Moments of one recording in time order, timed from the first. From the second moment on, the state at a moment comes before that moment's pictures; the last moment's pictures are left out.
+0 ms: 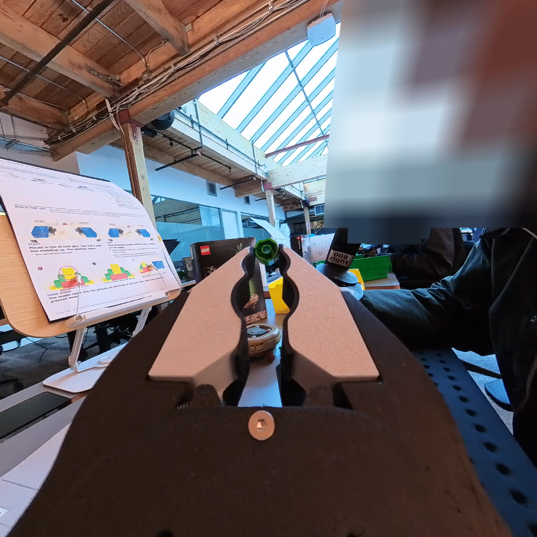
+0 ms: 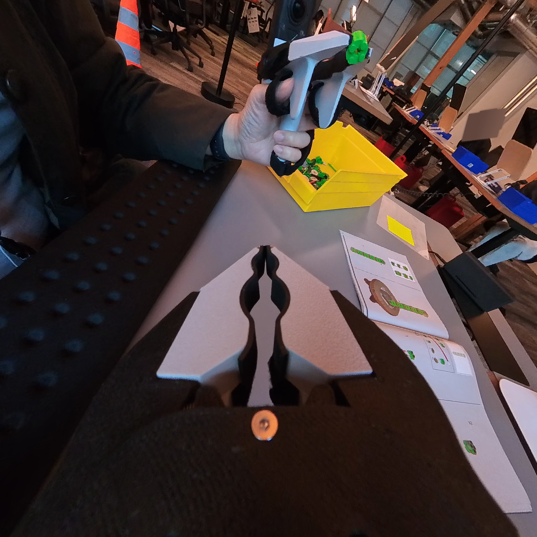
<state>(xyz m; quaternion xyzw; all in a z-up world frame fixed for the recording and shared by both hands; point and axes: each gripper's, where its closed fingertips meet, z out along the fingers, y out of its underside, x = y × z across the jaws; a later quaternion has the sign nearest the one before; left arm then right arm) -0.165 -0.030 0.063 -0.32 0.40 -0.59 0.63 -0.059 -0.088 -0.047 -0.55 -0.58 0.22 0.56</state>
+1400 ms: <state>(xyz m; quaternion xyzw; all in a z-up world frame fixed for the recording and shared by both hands) -0.085 -0.067 -0.039 -0.39 0.63 -0.40 0.54 -0.068 -0.073 -0.047 -0.57 -0.54 0.20 0.58</state>
